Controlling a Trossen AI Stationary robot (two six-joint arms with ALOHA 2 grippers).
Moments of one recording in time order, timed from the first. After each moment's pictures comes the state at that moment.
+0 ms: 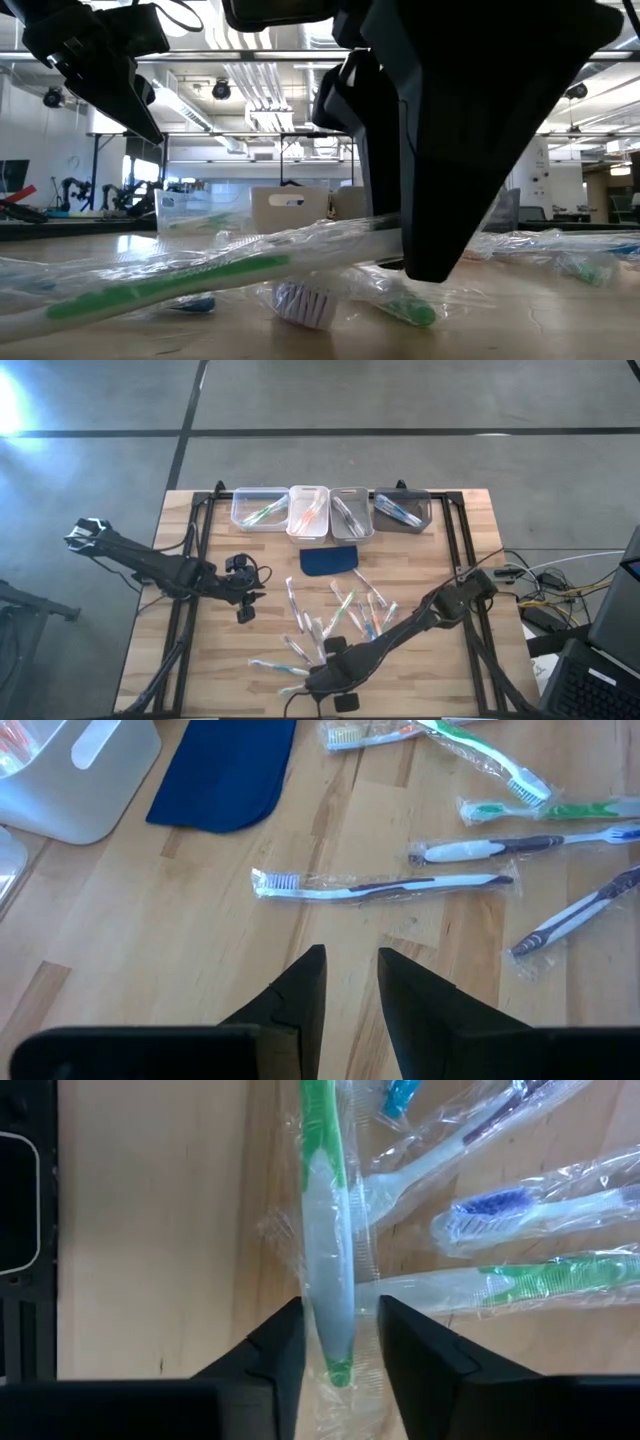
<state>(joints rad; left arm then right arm) -0.32 0.96 0.63 -0.55 -0.36 -0.47 0.53 2.41 2.06 -1.04 0.00 0.39</state>
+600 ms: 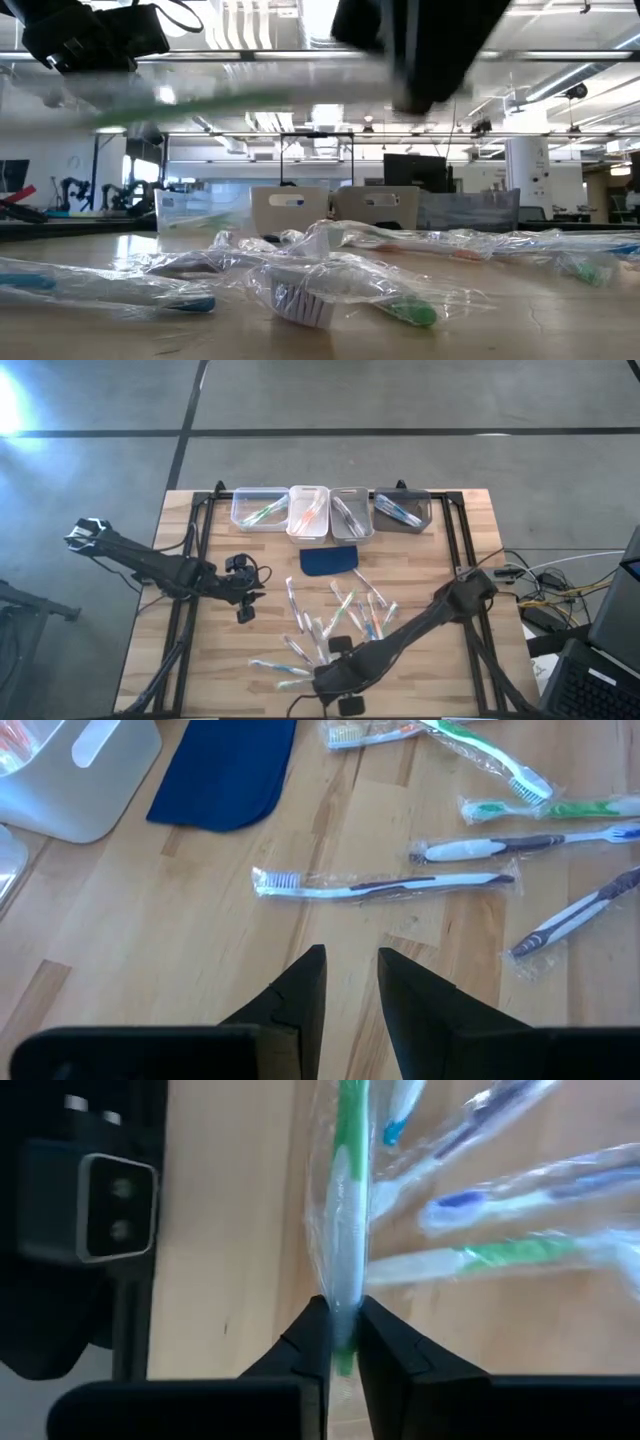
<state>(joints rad) -0.32 0.96 0.63 -0.55 -0.36 -0.47 0.56 2.30 2.07 -1.07 0.01 0.44</state>
